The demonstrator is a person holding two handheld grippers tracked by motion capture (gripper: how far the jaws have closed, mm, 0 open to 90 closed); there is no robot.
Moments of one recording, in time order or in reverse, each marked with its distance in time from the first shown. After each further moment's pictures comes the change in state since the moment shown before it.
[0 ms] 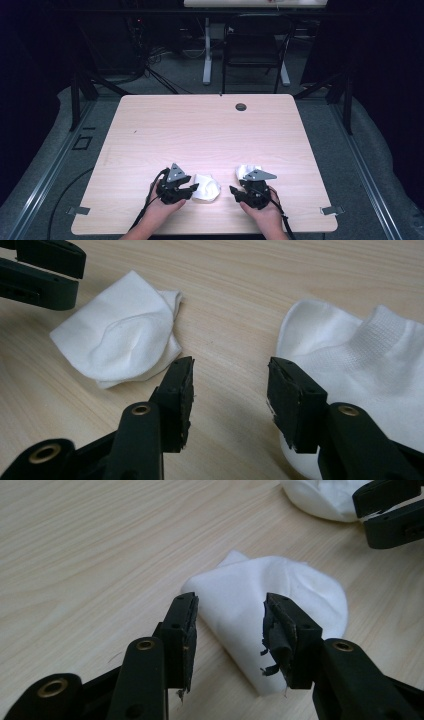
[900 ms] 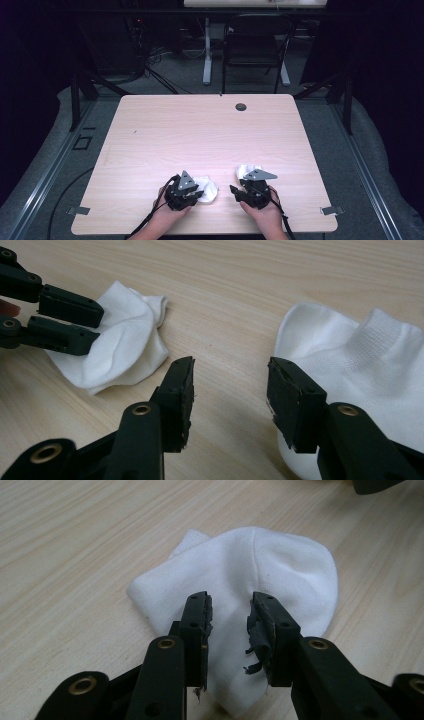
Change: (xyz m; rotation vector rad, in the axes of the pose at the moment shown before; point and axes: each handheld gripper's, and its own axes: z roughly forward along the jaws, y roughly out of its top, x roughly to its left) left arm -0.018 -0.012 0.016 0.078 -0.017 0.085; right arm -0.001 0.001 -0.001 -0.005 0.000 0.000
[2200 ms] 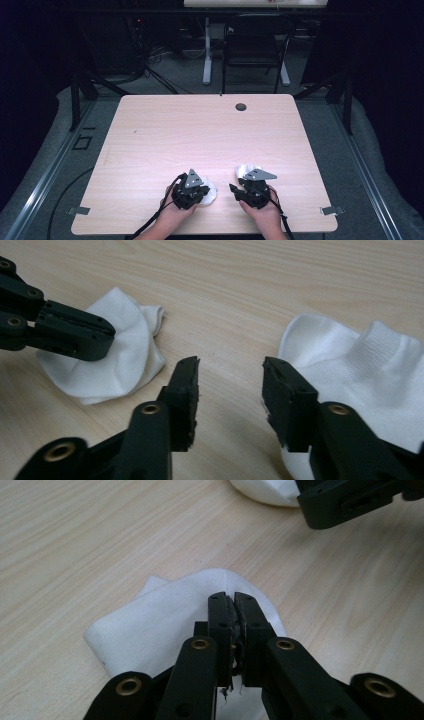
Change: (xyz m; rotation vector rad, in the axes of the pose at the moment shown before) left arm -0.015 0.021 0.001 -0.030 -0.043 -0.013; right arm 0.003 0.002 -0.001 -0.028 -0.004 -0.005
